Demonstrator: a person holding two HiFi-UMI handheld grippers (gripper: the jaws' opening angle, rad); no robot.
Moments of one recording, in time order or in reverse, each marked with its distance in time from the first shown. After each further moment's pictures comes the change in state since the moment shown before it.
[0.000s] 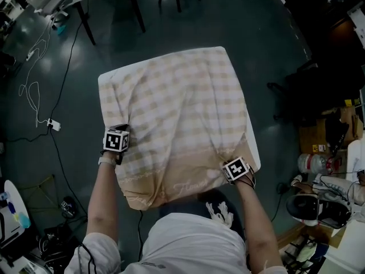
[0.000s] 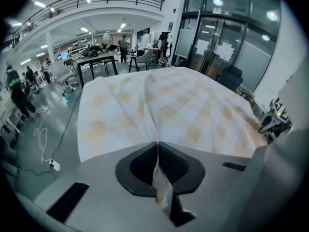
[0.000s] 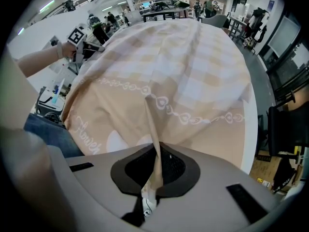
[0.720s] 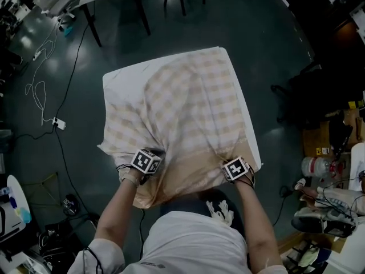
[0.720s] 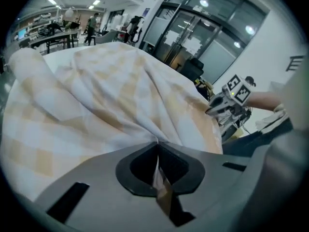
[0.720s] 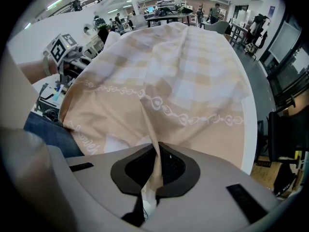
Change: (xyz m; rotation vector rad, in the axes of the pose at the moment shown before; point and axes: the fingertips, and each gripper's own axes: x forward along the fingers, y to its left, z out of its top) left arm -0.006 -0.205 -0.070 0.132 0.143 -0.435; right arm 0.003 -0.002 0.006 -0.045 -0.067 -0.013
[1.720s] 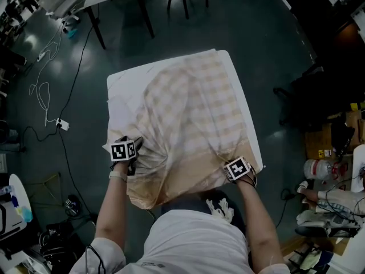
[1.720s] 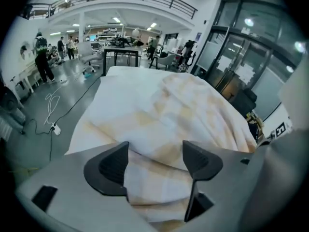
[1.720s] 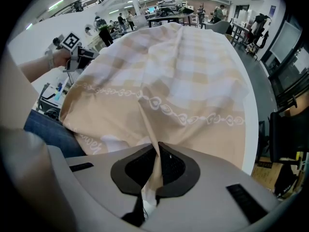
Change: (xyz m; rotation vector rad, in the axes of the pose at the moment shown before) left arm -0.098 0.152 -0.010 -0.438 -0.245 0.447; right arm 0.002 0.003 0.000 -0.004 0.002 0.010
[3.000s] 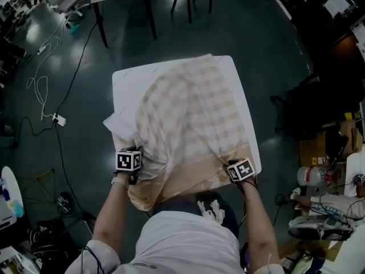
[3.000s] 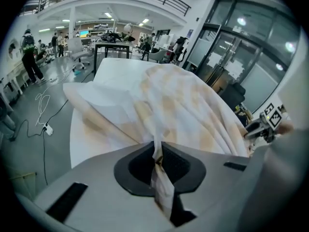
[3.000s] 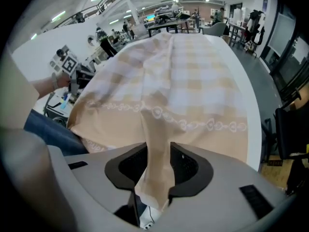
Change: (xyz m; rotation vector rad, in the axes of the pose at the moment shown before) left arm -0.012 -0.026 -0.055 0.063 0.046 -0.090; right arm -0.014 0.005 0.007 0.046 -0.100 0.082
